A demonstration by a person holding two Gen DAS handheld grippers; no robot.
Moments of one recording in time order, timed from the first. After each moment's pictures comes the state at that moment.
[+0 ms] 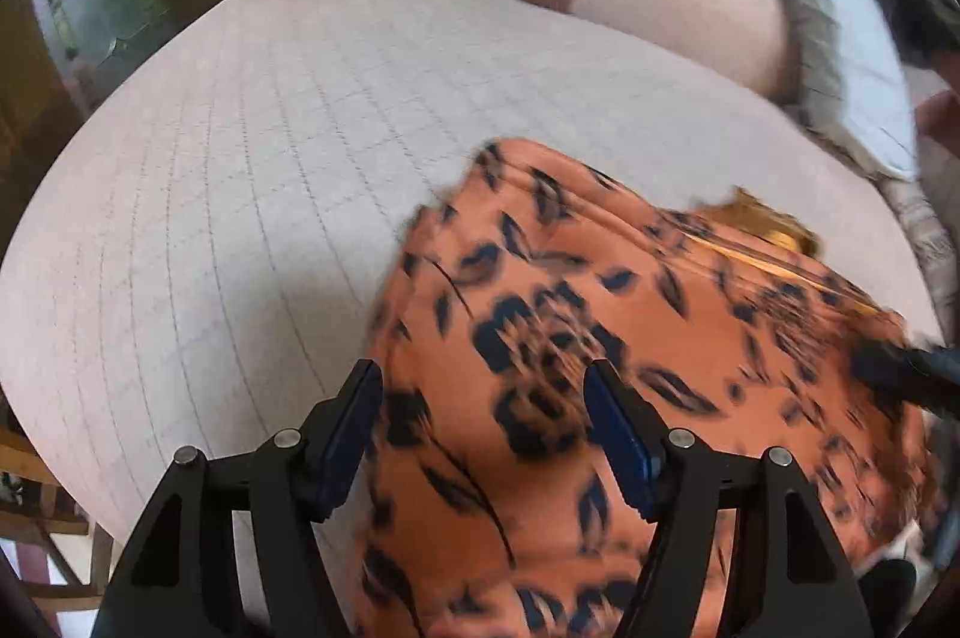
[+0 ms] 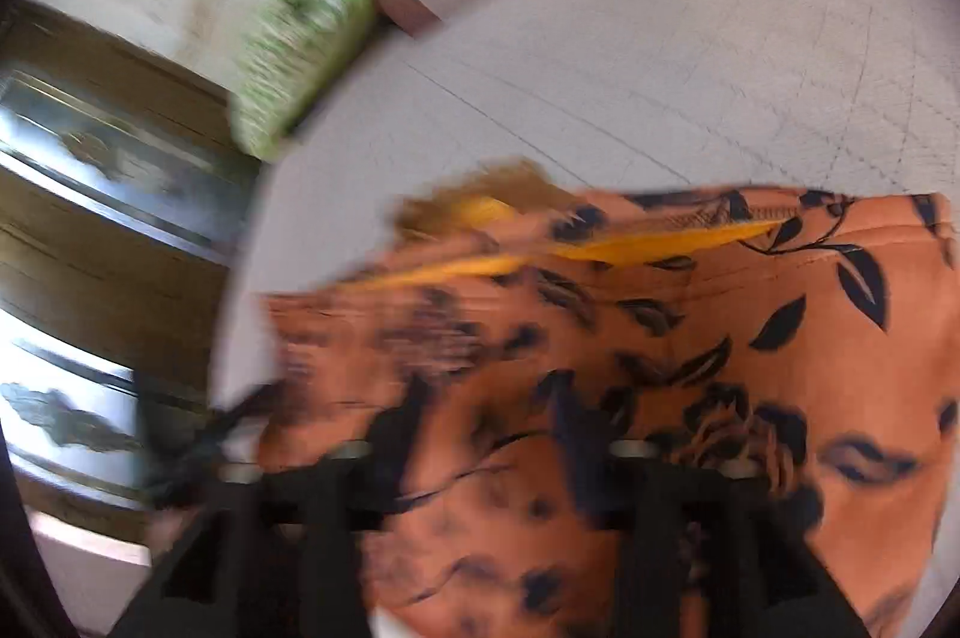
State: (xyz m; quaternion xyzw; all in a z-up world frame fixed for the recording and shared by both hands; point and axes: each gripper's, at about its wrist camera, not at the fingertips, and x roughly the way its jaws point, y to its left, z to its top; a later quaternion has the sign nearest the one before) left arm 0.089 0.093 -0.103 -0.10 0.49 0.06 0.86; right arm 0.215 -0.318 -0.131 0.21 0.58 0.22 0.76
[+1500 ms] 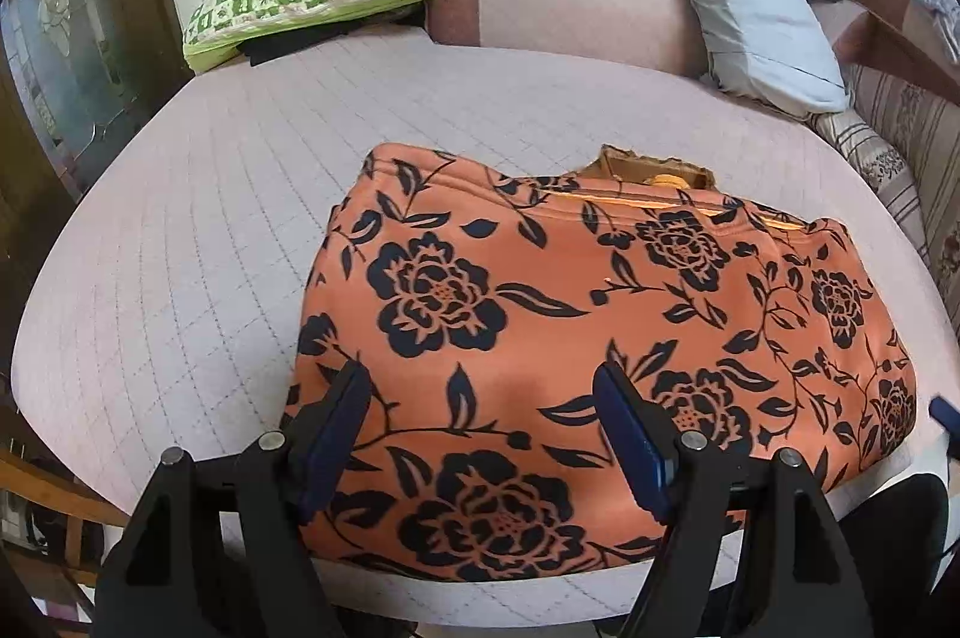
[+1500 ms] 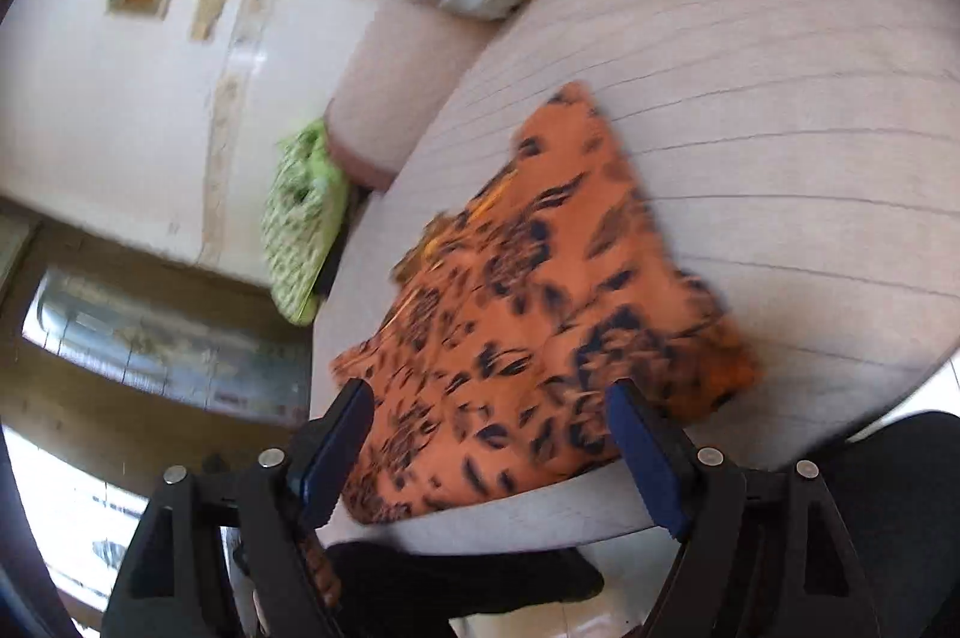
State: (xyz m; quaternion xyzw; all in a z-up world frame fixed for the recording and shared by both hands) left arm 0.009 0.019 -0.068 -0.01 0.45 0.03 0.89; right arm 0.001 -0.431 -0.082 0.43 0.43 0.15 0.77
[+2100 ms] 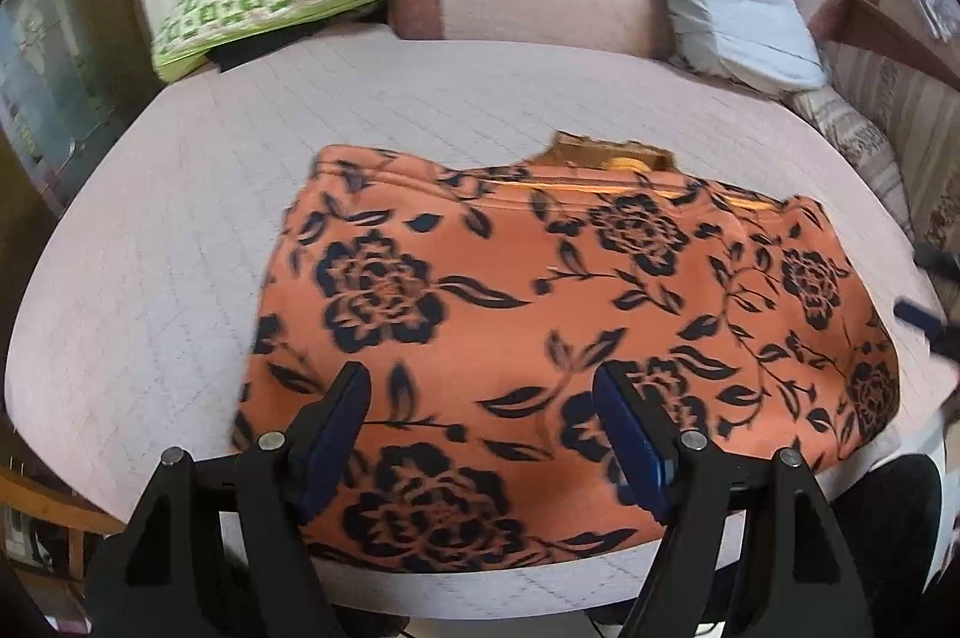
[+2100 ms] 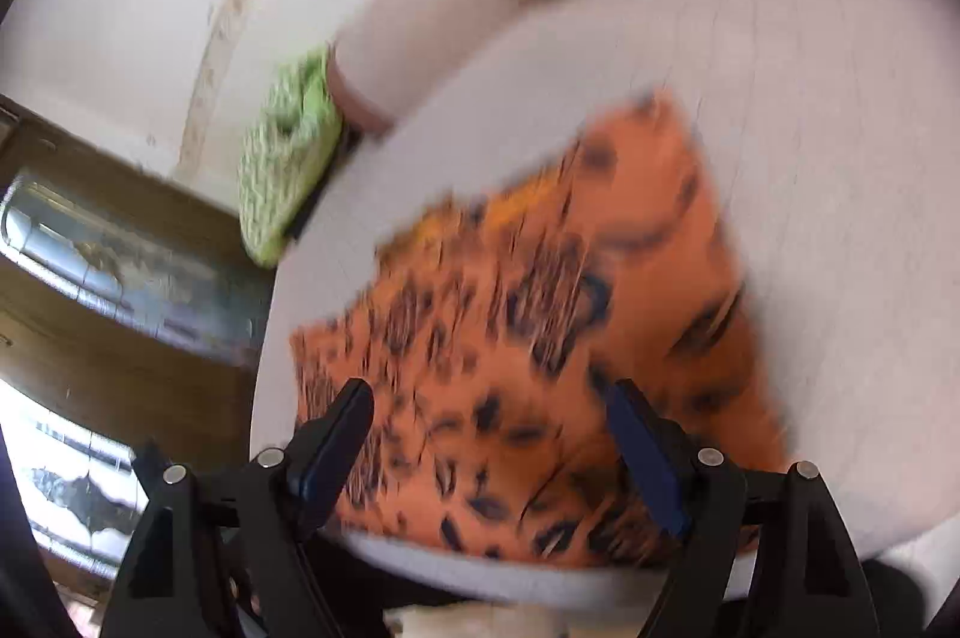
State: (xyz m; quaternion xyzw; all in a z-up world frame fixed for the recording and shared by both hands) left arm 0.011 -0.009 -0.067 0.00 0.46 -0.01 0.89; right arm 0.078 -0.403 -0.087 0.34 0.46 0.15 0.80
